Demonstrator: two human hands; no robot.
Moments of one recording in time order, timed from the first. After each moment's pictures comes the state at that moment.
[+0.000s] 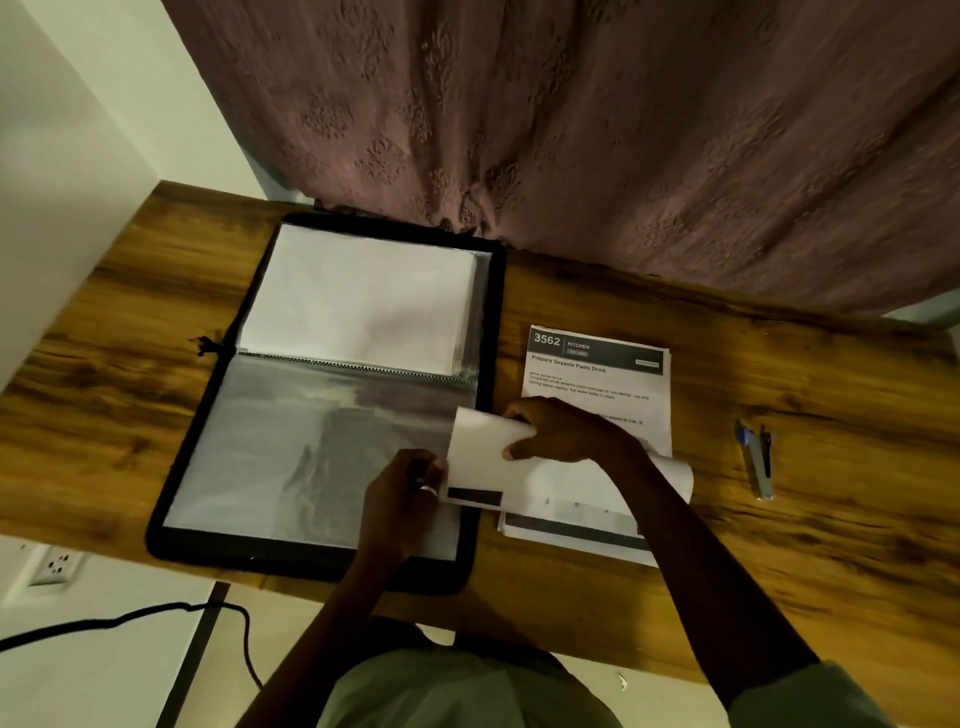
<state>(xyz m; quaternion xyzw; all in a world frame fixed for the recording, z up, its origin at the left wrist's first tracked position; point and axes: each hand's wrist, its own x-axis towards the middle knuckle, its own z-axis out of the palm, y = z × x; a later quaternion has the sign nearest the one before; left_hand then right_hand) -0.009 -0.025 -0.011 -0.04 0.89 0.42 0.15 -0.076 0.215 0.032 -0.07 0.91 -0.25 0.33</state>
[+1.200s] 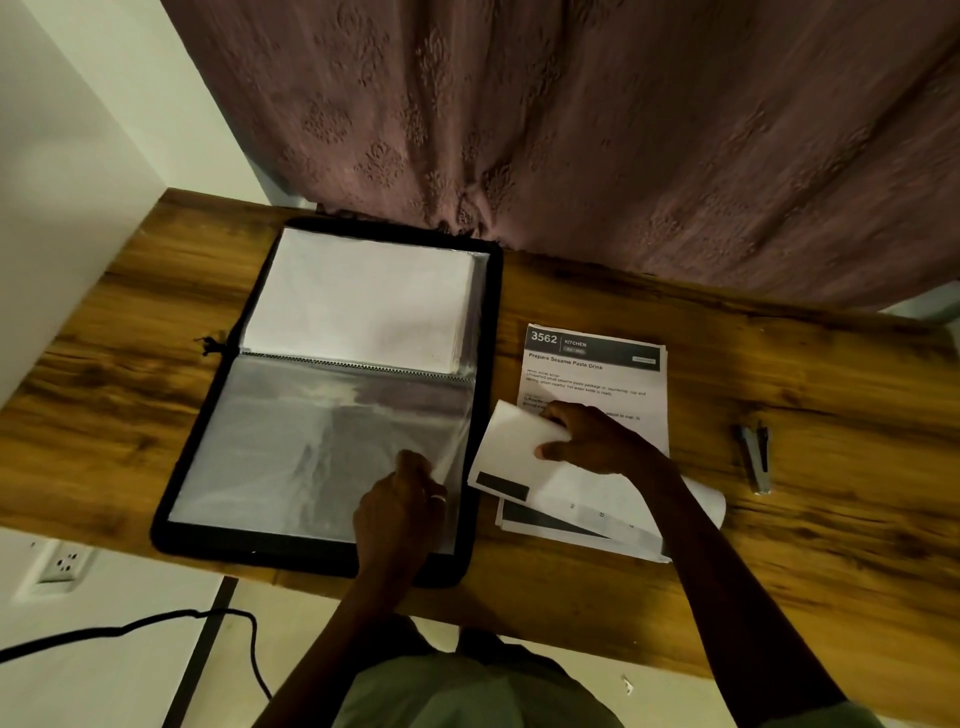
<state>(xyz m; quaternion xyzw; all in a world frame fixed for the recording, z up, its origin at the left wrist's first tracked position) 0.013 -0.014 0.013 0.00 0.96 0.28 0.07 -0.043 0.249 0.029 0.01 0.92 -0.26 0.29</state>
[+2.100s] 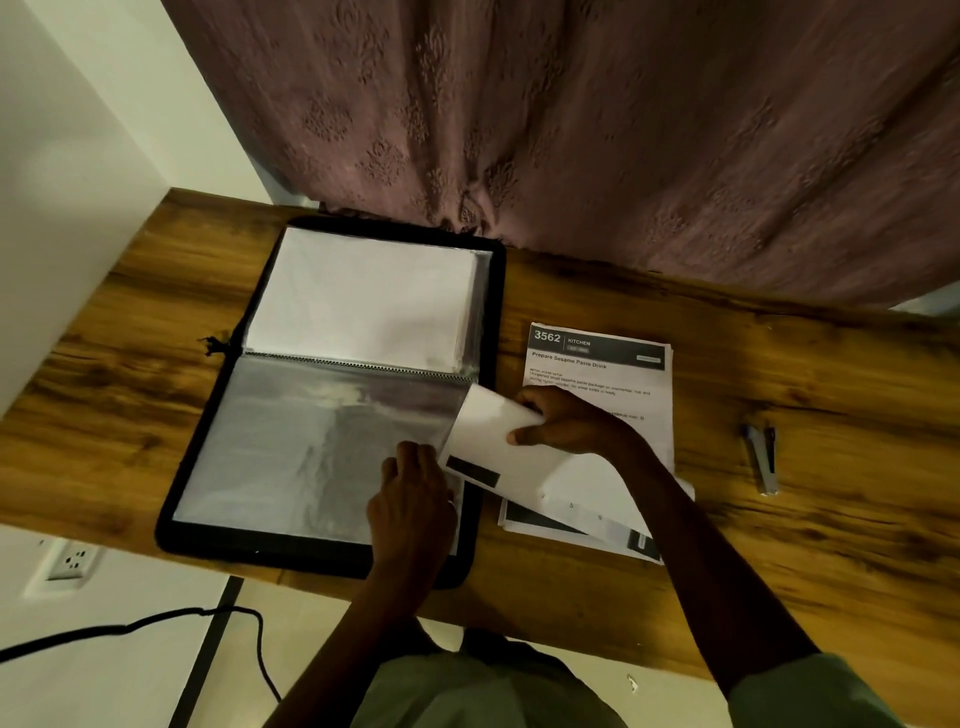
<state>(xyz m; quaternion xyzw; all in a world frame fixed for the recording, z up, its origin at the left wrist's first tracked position) 0.010 0.006 0.037 0.01 0.98 0.12 0.14 -0.071 0.225 0.035 -0.05 0.91 -0.28 0.29</state>
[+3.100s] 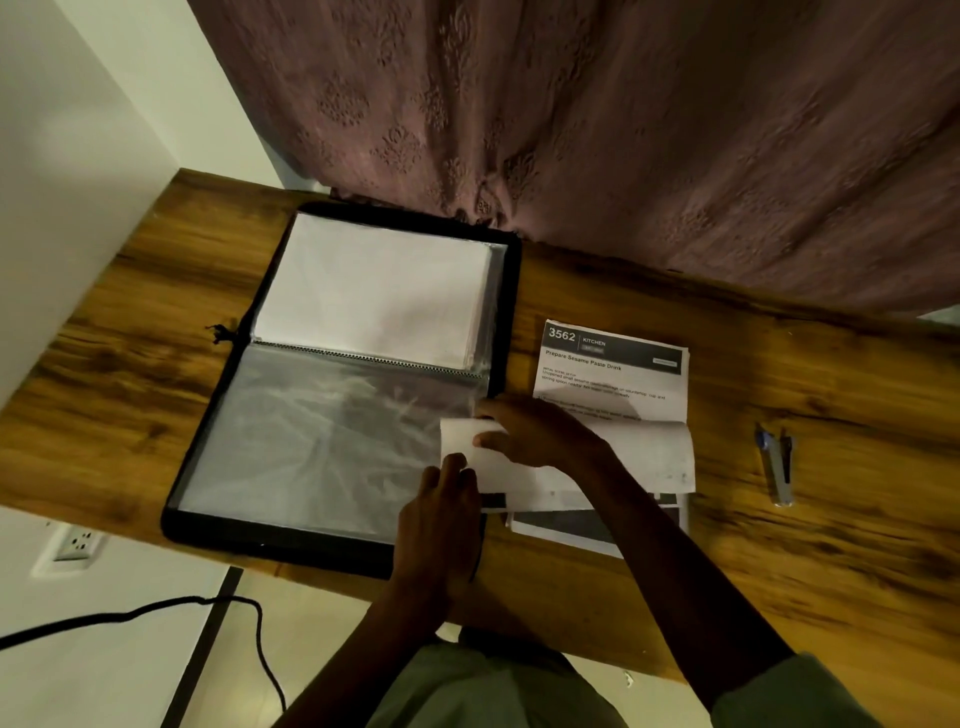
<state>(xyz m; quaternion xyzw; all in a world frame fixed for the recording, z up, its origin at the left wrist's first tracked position) 0.017 0.011 0.046 0.15 0.96 0.09 0.21 -0.073 0.174 0.024 -0.13 0.93 -0.23 0.26</state>
